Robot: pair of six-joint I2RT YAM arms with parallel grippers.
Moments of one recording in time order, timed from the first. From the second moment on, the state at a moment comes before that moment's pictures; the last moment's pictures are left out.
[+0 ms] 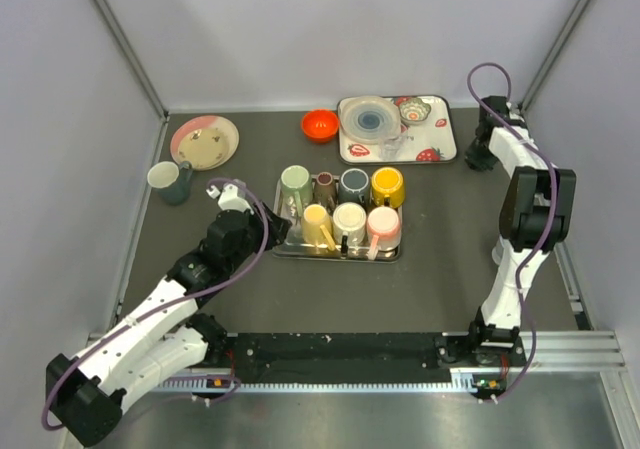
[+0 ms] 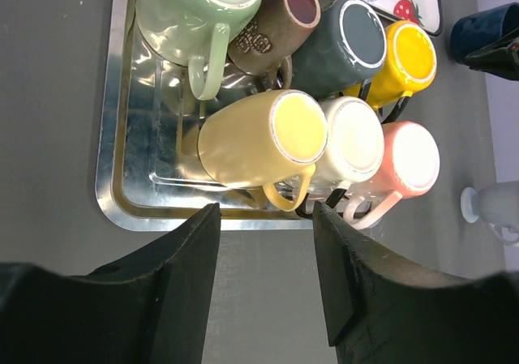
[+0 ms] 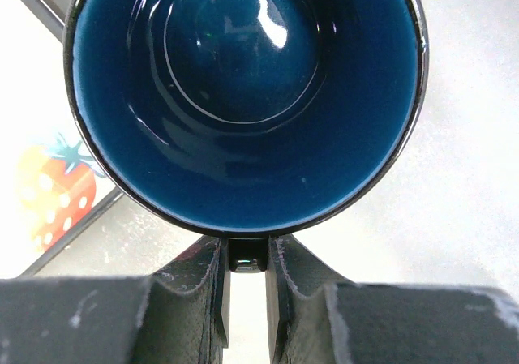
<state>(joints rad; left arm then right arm) -0.61 0.77 0.58 -0.24 -0.20 -0.78 -0.08 2.04 1.64 -0.65 0.26 0.56</state>
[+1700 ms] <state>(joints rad) -0.86 1.27 0.90 -0.48 -0.44 -1.03 0.53 1.04 0.91 -0.55 0.32 0.64</state>
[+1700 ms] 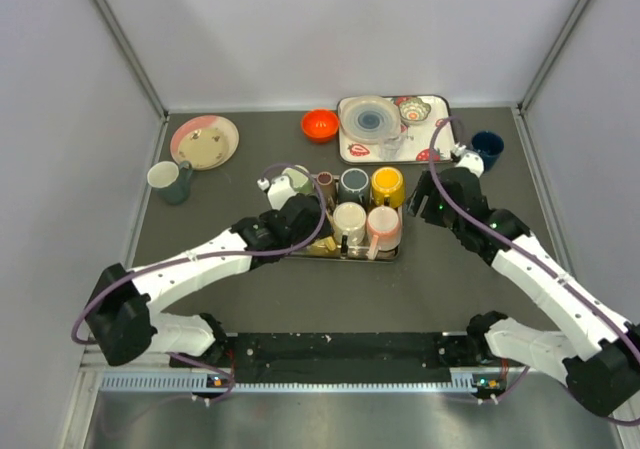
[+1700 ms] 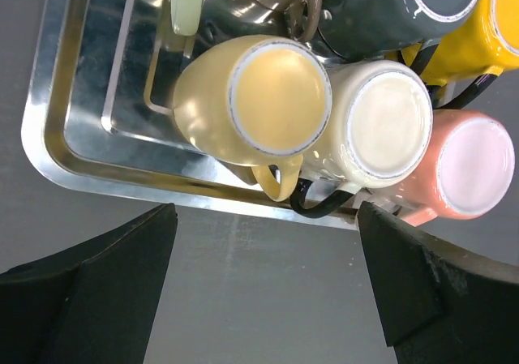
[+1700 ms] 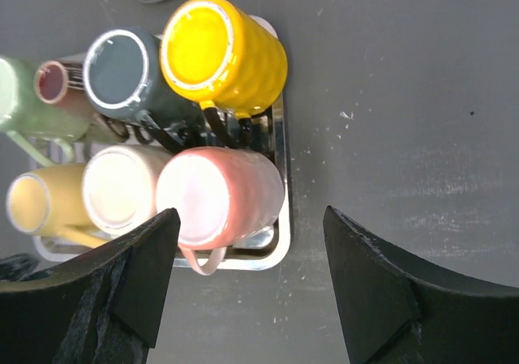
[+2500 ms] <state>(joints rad) -0.87 1.51 1.00 -0.47 -0.50 -1.26 0.53 0.81 0.82 -0.55 0.25 0.66</state>
